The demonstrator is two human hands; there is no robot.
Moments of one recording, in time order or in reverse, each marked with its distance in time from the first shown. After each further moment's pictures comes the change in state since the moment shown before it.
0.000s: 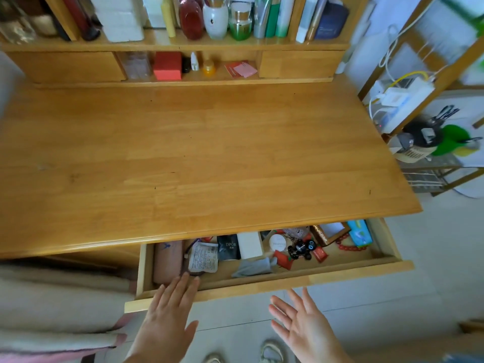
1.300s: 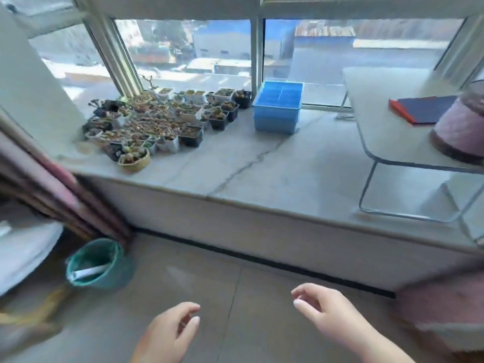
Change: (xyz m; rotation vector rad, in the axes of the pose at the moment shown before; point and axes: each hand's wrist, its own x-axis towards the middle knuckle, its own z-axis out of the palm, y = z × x) left_hand -0.792 0.294 0.230 -1.186 0.925 -1.916; right_hand -0.434 0.500 -0.020 2.356 1.742 0.460
